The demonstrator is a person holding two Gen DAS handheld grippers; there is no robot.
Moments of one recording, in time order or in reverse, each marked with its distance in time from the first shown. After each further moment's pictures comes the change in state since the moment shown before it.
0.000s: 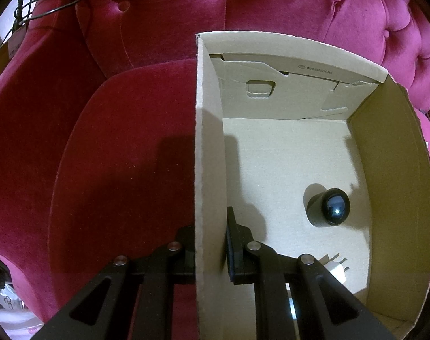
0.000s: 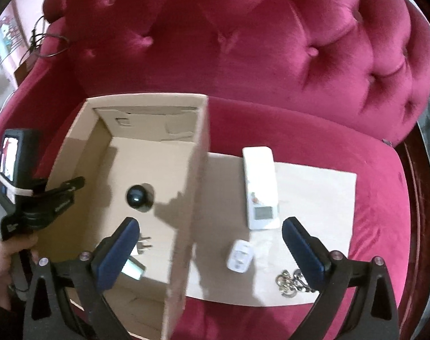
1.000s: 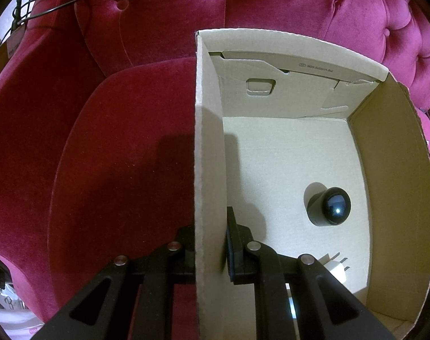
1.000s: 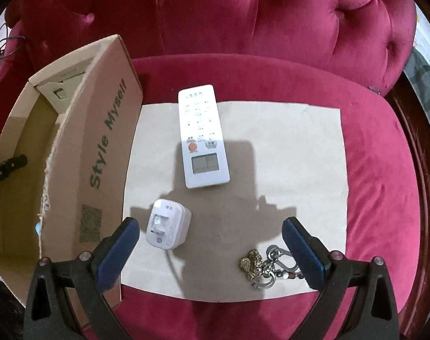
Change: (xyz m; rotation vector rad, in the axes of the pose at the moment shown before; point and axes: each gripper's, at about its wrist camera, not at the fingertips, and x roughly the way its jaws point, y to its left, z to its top) left arm 0.002 -0.003 0.001 0.002 0.008 0.002; right arm 0.064 -0.073 -0.055 0.105 0.076 -0.036
